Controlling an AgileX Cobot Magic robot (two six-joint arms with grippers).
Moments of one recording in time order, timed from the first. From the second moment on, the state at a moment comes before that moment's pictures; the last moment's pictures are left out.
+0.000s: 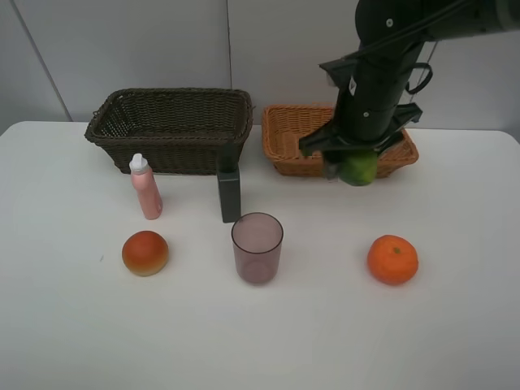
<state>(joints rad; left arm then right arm) 0.04 -0.01 -0.51 -0.02 1.06 -0.01 0.52 1.83 -1.35 -0.32 0.99 0.37</state>
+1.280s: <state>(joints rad) 0.04 -0.01 -0.51 -0.02 1.06 -0.01 0.28 2.25 -1.75 -0.34 0.75 0.24</state>
